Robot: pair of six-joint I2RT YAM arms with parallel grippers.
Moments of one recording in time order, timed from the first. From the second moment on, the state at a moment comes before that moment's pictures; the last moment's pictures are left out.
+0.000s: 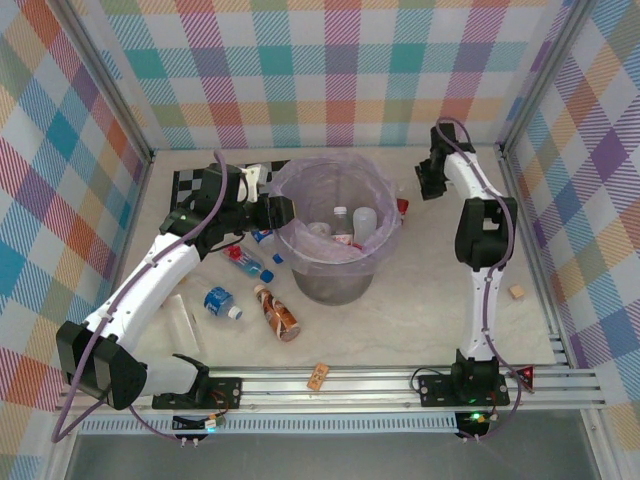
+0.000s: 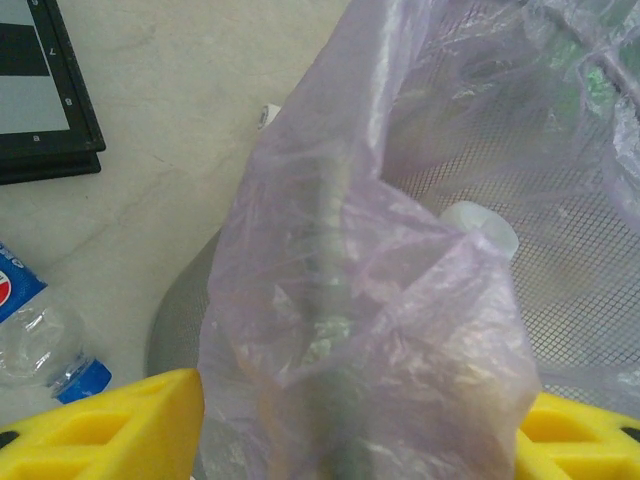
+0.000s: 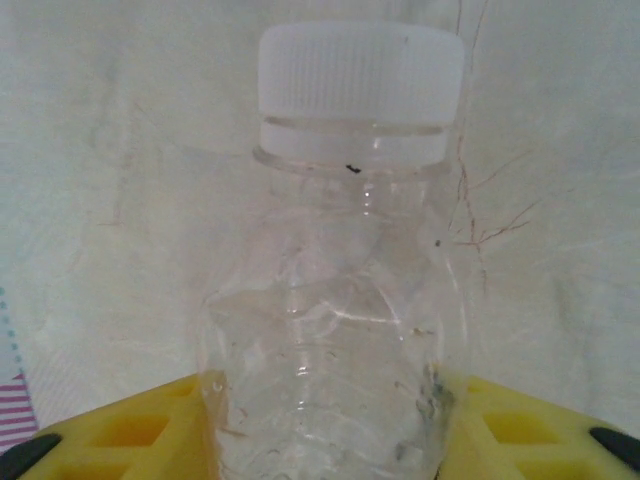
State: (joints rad) left arm -0.39 1.30 1.23 -0.58 0.32 -0.48; right arm 0.04 2.35 2.09 -0.86 -0.05 1.37
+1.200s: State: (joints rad) left arm -0.39 1.31 1.23 -0.58 0.33 -0.48; right arm 0.43 1.67 2.22 -1.20 -0.38 0.63
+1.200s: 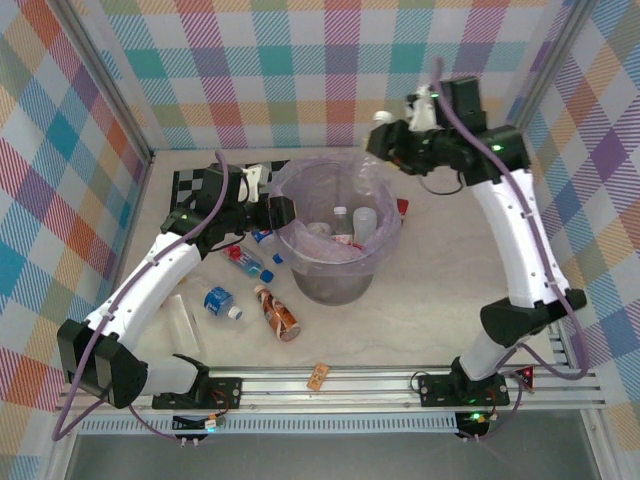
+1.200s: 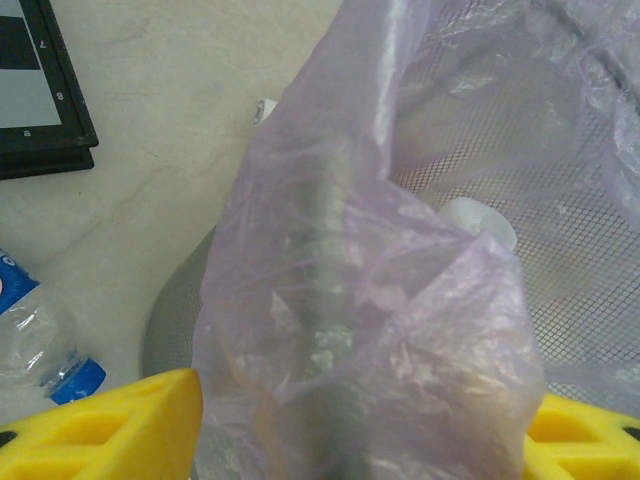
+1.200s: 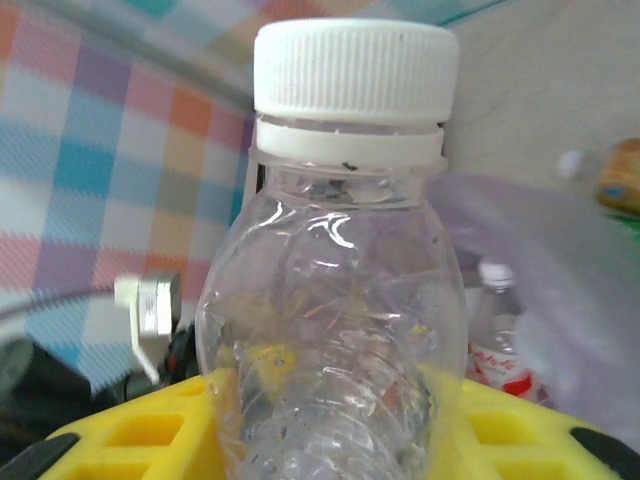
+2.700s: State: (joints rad) left arm -0.39 1.31 1.24 -0.58 0.34 -0.48; right arm 0.78 1.88 2.46 -1.57 0.22 0.28
